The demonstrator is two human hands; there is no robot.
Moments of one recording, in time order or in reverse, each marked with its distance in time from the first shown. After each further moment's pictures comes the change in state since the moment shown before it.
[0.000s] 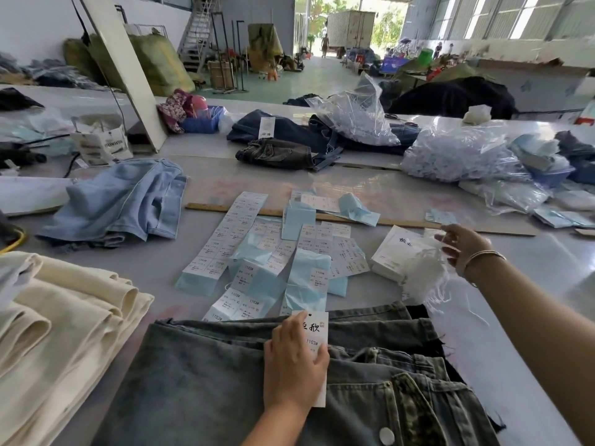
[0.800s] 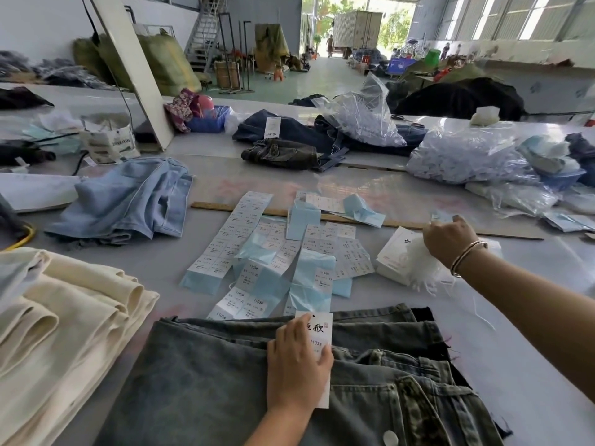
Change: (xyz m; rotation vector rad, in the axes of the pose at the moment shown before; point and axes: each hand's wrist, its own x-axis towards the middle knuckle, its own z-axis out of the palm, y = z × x) left_hand 0.000 -0.001 0.002 0.031 -0.006 0.000; right_hand -0.011 -0.005 0.028 -1.928 0.294 -1.342
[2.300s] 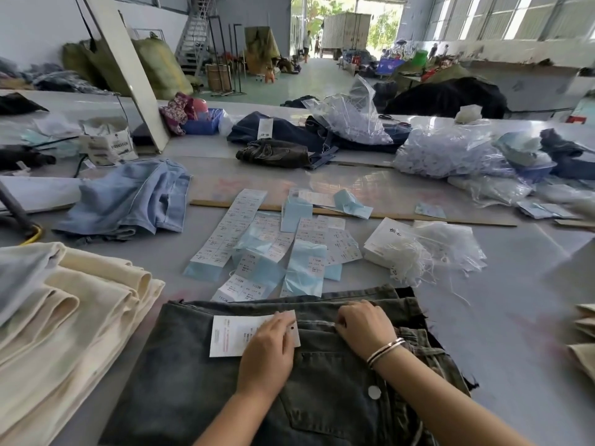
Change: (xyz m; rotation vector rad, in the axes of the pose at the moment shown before) left_hand -0.024 -0.037 -0.031 -0.248 -0.150 0.040; right_hand -0.105 -0.170 -0.075 0.712 -0.390 0.100
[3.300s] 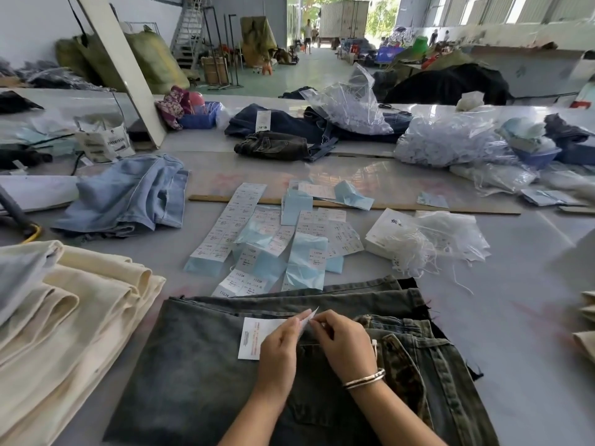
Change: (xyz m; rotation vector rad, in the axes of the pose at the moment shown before) left_hand -0.011 0.023 0.007 -0.895 0.000 -0.298; right_hand -0.032 -0.042 0.032 0.530 0.283 0.068
